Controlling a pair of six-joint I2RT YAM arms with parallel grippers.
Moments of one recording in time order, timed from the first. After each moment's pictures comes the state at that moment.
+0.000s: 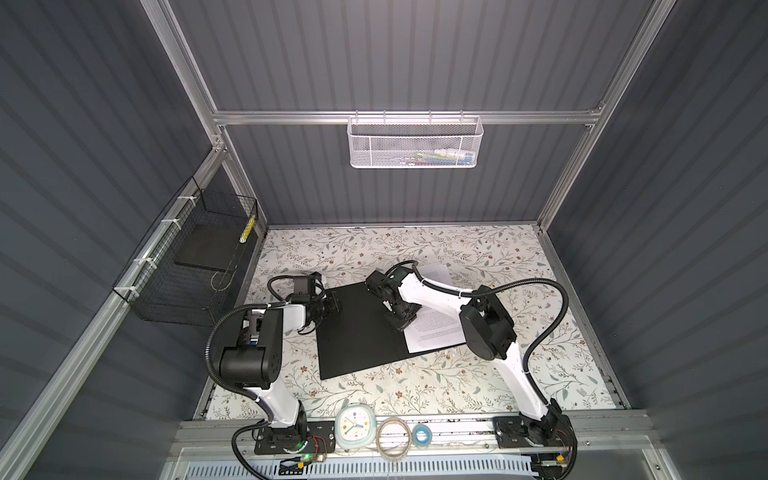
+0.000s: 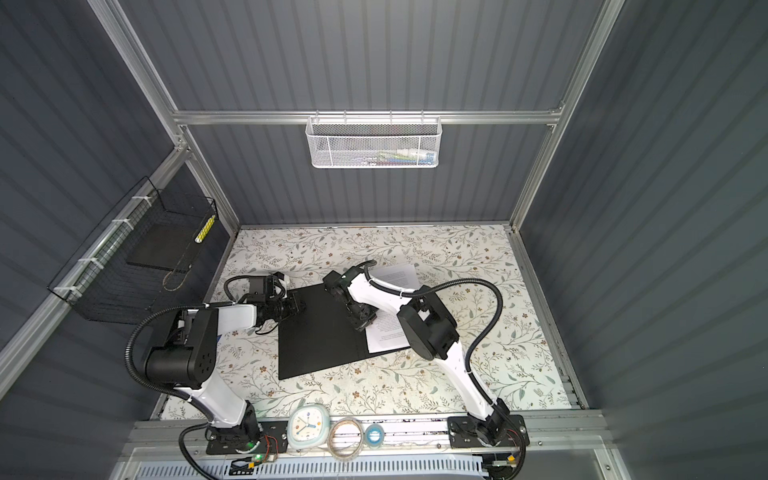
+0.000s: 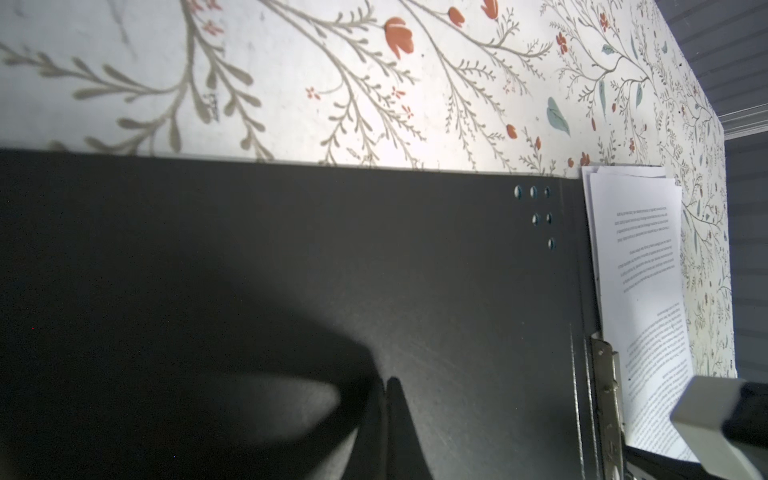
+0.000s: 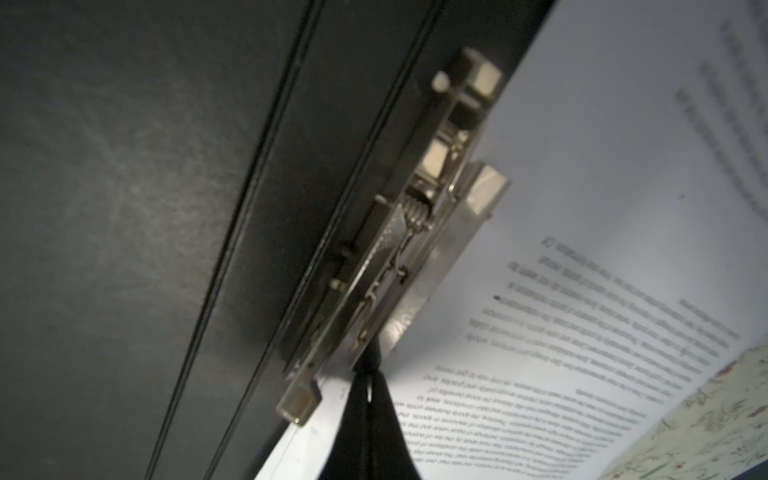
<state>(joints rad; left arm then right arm) -0.06 1.71 0.74 0.05 0.41 -0.40 0.88 2.35 1.95 -1.22 0.20 0.13</state>
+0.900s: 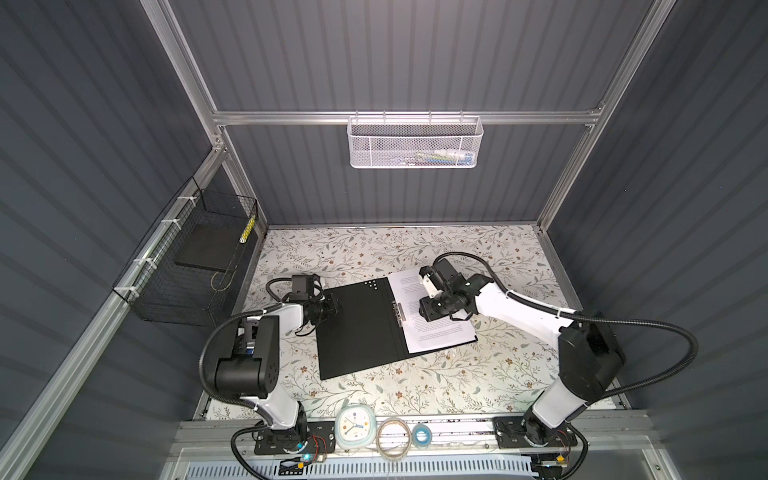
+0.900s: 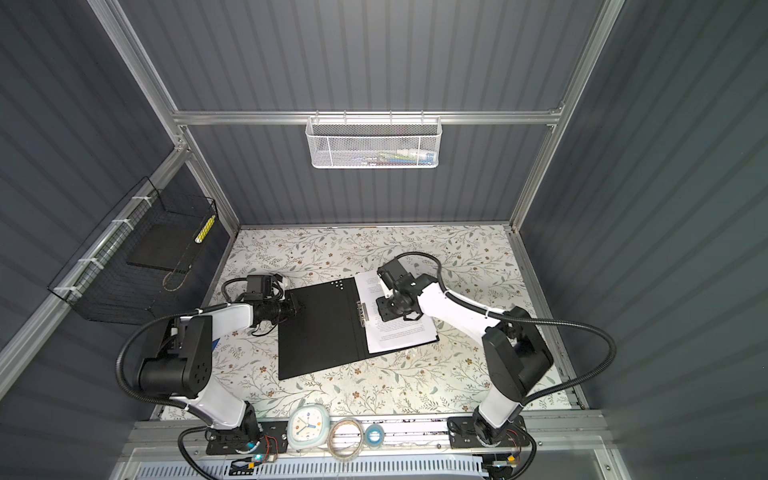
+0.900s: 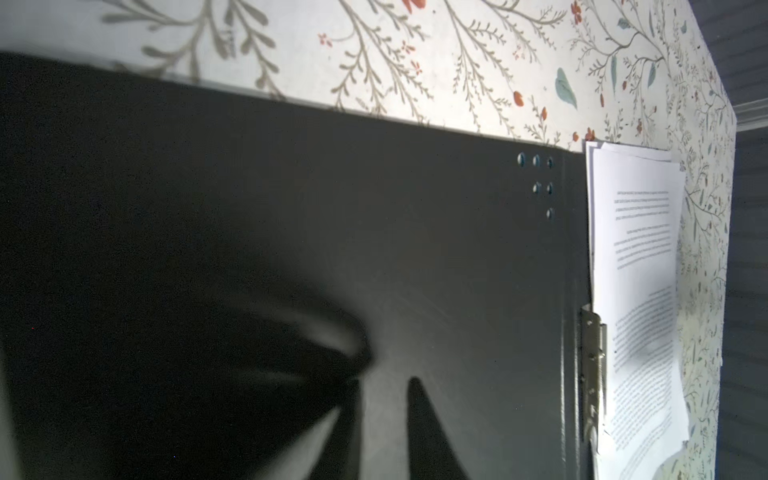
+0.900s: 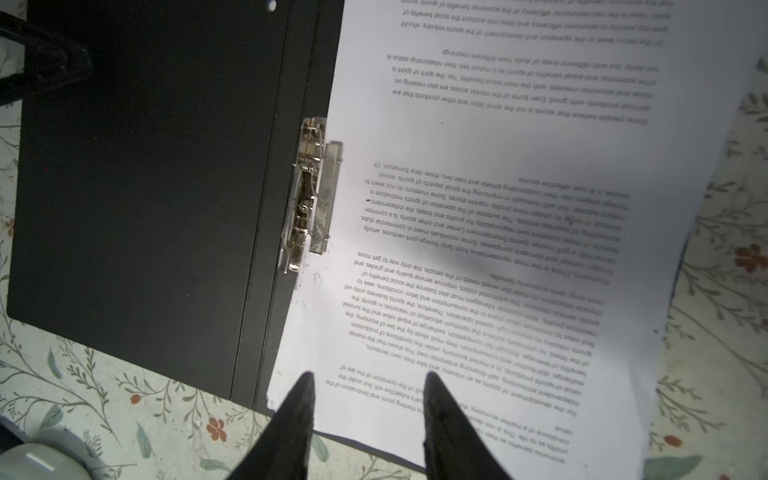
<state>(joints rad) -0.06 1.56 0.74 -0.15 0.38 -0.41 0.65 1.61 1.11 -0.57 -0.08 0.29</state>
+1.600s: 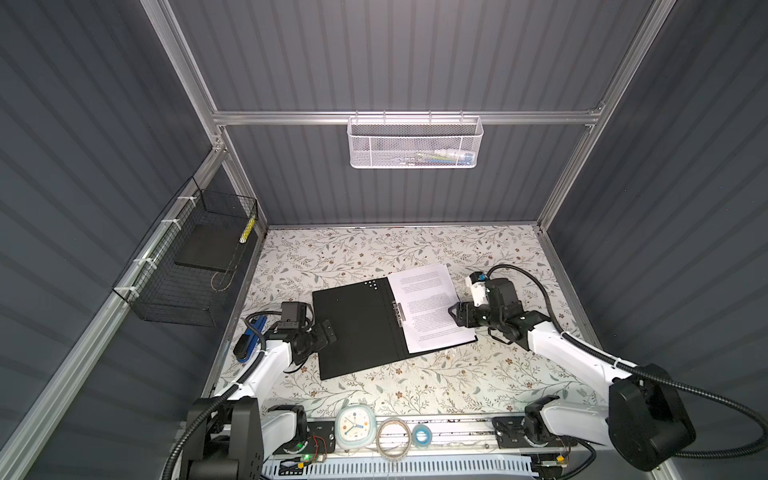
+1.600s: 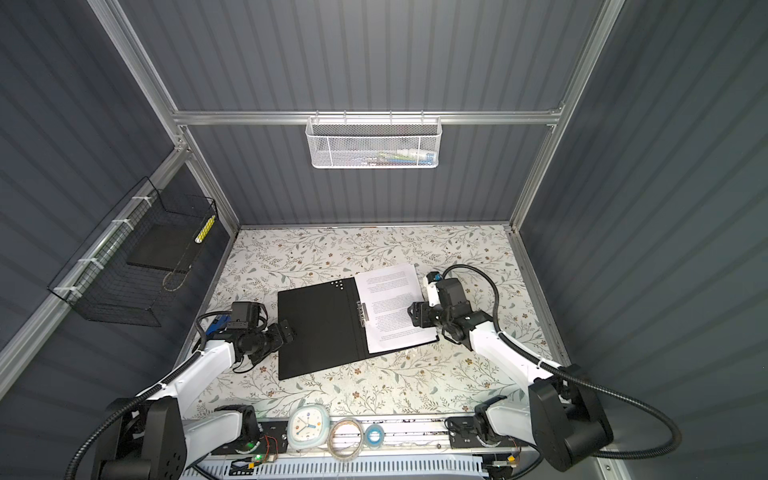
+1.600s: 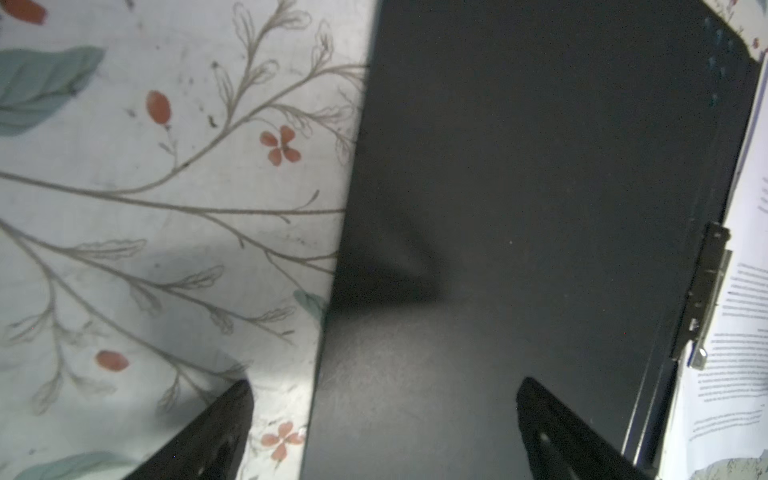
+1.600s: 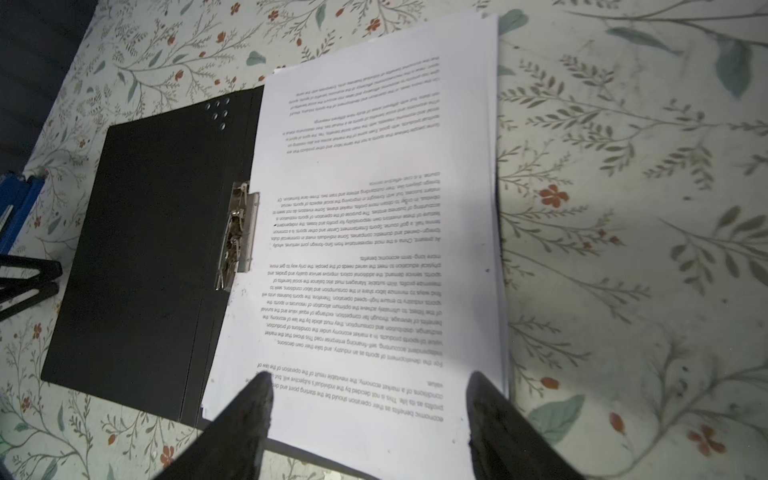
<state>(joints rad) -0.06 1.16 0.51 -0.48 0.20 -0.53 0.36 1.22 0.63 -0.19 -0.20 0.30</state>
